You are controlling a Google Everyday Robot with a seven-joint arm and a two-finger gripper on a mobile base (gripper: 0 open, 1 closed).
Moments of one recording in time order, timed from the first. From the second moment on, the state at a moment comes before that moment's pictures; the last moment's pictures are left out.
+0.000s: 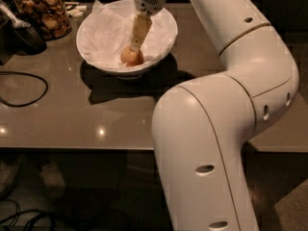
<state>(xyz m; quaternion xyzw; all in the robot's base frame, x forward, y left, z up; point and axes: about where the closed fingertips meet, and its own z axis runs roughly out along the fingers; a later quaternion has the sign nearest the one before) 0.709 0.034 0.939 -0.67 0.71 0.08 0.18</state>
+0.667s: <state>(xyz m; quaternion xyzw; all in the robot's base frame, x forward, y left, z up) 0.712 0.040 0.931 -0.67 0.72 0.09 0.18</state>
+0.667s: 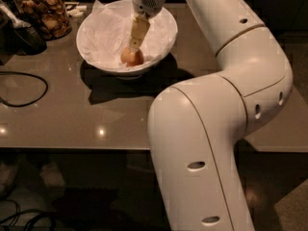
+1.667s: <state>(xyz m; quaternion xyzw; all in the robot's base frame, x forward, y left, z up) 0.712 0.044 0.925 -0.67 0.72 0.09 0.17</state>
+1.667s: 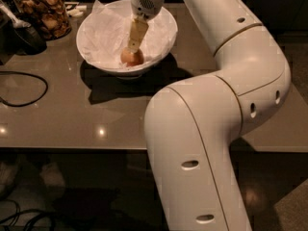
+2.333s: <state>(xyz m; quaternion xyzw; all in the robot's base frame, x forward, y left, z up) 0.715 0.044 0.914 -0.66 0.73 0.10 0.16</state>
